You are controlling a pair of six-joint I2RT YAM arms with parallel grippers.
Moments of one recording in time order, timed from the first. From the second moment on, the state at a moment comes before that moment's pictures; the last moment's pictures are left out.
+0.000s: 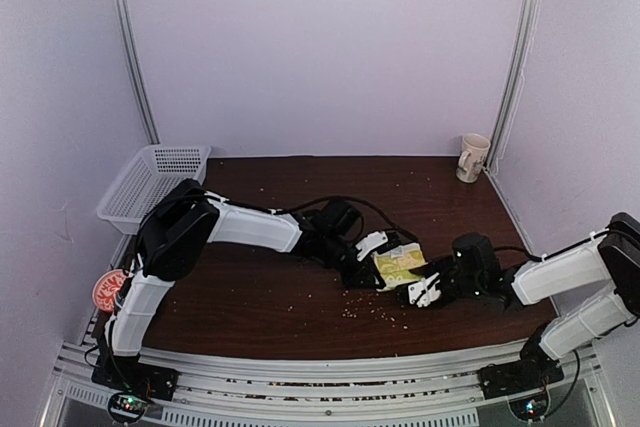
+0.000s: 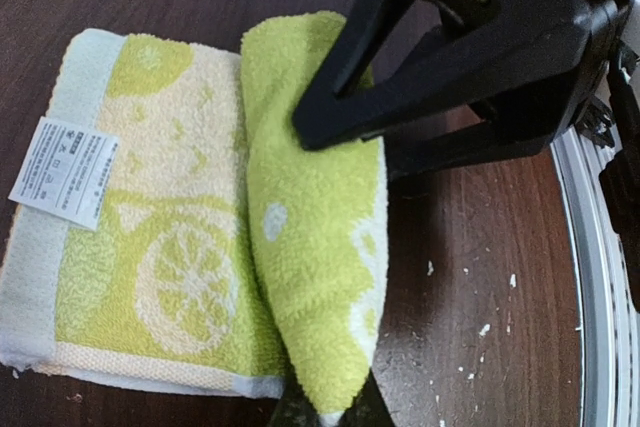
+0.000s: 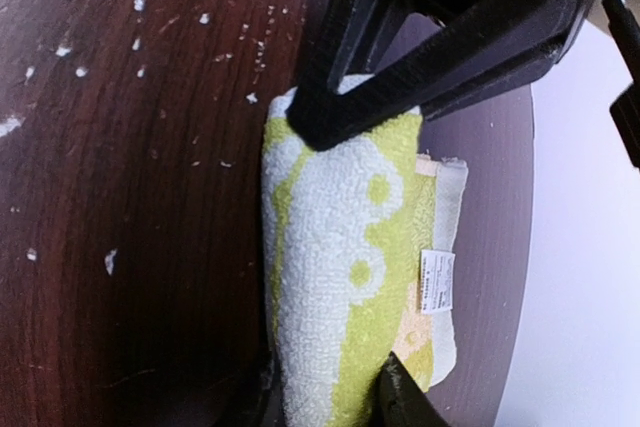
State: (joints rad) left arm -0.96 2.34 1.65 -0.16 0.62 0.15; right arm 0.64 1.36 0.31 0.41 -0.08 -1.27
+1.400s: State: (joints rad) left arm -1.07 1.98 1.06 0.37 -0.04 0.56; right arm 0.47 1.68 0.95 -0.47 -0.39 -1.09
